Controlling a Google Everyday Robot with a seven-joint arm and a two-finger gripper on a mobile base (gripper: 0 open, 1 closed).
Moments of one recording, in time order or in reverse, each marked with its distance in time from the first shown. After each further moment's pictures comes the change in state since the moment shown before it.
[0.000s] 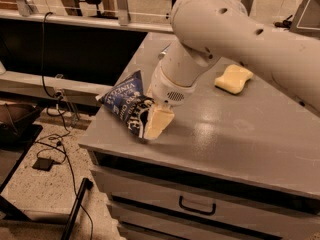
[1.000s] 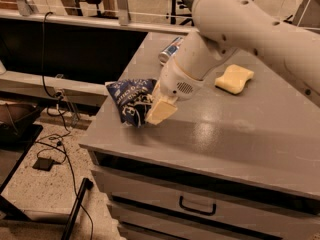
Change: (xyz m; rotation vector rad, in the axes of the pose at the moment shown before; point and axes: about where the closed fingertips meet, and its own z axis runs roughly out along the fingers) arm 0.006 -0.003 -0.010 -0.096 -0.133 0.127
